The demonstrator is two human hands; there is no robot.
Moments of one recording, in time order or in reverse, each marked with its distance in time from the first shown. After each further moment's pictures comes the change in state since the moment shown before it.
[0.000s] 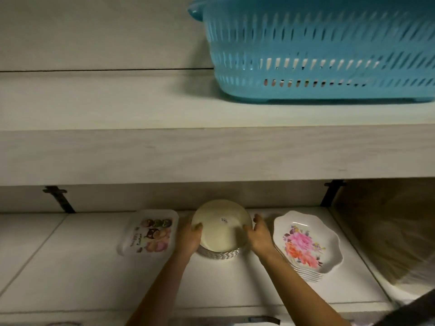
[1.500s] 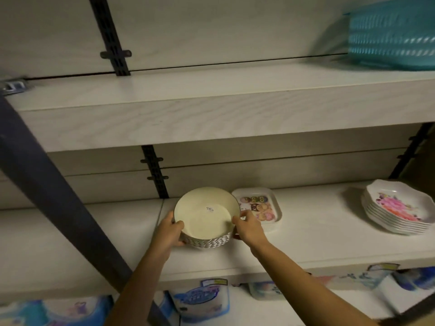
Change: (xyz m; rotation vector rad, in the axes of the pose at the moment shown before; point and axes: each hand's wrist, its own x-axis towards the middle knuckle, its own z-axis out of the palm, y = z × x) left_hand -0.018 -0.122 -0.338 -0.231 -0.048 -0.132; right_hand -0.125 -0.111 0.289 0.183 -0.076 -0.011
